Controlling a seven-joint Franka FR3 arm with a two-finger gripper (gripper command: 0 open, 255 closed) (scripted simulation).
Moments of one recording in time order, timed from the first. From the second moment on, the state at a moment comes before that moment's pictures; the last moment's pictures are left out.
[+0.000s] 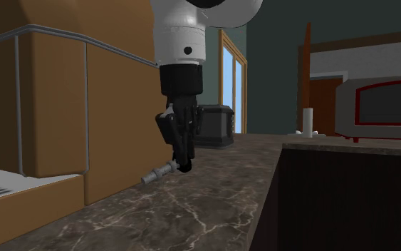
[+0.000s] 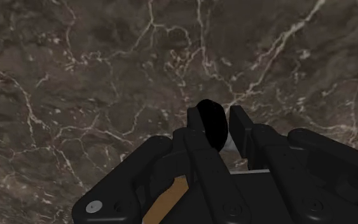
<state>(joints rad) 0.17 0.38 0.17 -1.20 -0.22 1.61 0.06</state>
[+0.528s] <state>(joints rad) 0.19 0.43 0.17 -1.02 -0.23 1.48 0.04</state>
